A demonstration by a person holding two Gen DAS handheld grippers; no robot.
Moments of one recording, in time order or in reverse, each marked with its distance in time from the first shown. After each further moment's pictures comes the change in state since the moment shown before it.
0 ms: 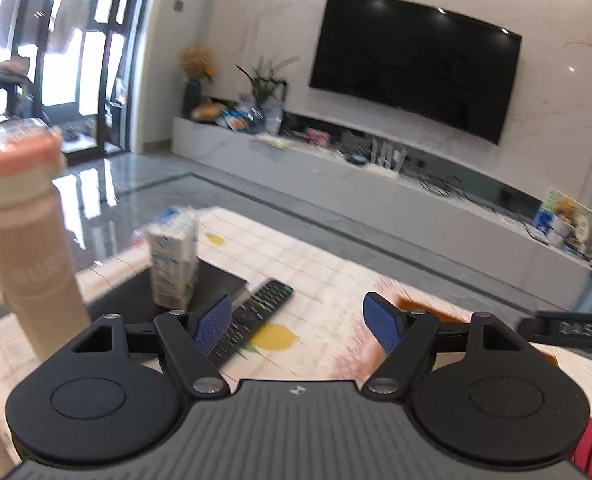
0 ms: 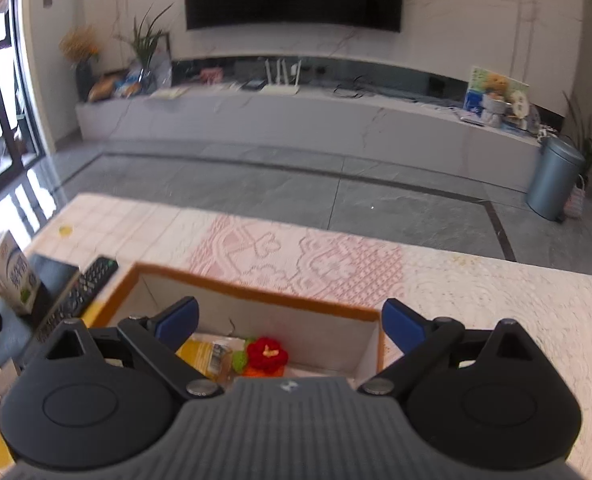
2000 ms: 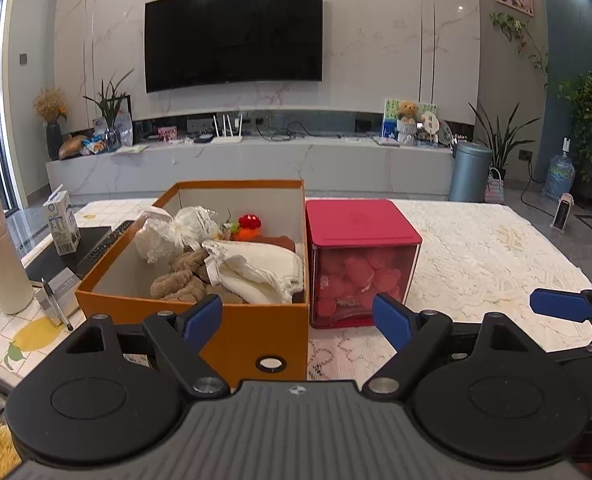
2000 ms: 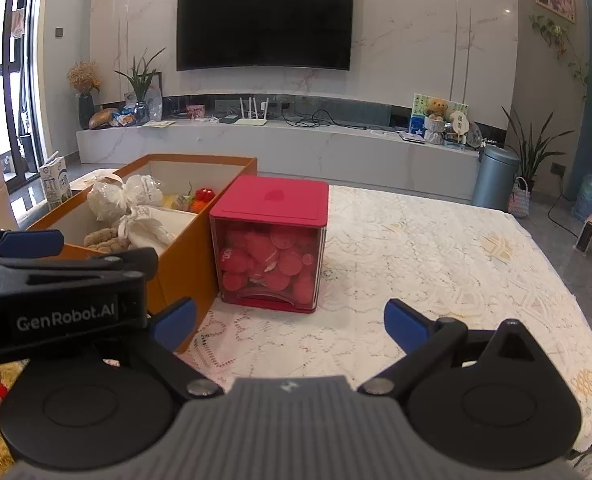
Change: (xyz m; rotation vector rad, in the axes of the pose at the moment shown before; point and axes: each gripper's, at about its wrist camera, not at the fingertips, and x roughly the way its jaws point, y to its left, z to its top) left arm -0.208 -0.091 -0.155 0.385 0.064 -0.355; right arm -0.241 -0.100 -0.255 -0.009 -0.158 -0.048
